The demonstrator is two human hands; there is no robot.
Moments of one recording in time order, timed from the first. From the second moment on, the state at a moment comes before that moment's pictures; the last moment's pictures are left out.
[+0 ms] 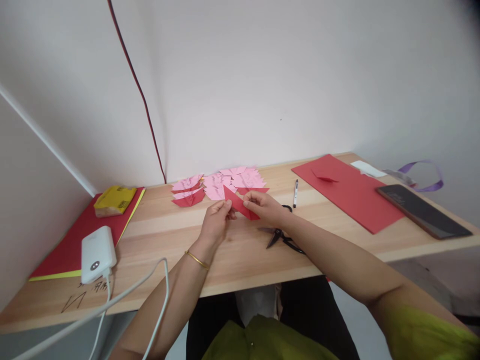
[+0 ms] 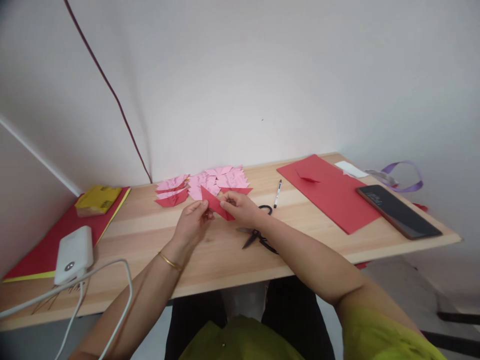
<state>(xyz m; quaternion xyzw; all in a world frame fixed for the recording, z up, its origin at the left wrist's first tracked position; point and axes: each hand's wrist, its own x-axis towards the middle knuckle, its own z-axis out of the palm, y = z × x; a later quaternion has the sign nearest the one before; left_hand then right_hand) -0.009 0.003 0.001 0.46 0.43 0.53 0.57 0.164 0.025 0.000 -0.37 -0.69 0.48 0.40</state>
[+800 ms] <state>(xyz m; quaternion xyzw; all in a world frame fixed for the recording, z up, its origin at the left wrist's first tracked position) 0.000 -0.006 -0.001 0.62 0.52 0.34 0.49 0.160 0.020 -0.003 -0.36 -0.76 0.36 0.40</state>
